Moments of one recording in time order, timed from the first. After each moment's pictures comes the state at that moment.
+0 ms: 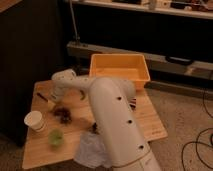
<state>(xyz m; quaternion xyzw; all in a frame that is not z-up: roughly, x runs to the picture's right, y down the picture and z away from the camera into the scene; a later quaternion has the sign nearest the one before) -0.336 0.092 0.922 -0.39 -0.15 0.29 0.86</state>
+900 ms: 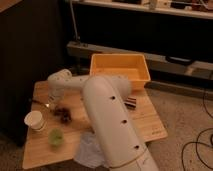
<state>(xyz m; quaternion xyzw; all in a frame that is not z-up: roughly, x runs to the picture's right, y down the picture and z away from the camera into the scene) -0.321 0.072 0.911 -0.36 -0.11 0.33 0.87</state>
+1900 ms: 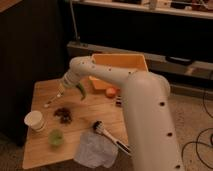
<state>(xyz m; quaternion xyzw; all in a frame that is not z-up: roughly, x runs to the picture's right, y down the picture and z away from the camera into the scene) -0.241 -0.021 0.832 -0.36 -0.20 0.42 0.81</state>
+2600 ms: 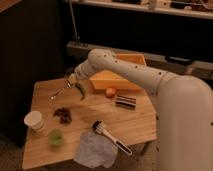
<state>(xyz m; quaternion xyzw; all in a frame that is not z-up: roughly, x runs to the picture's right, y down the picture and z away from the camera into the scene) -0.171 -0.068 0.771 -0.32 -0.26 0.48 0.77</state>
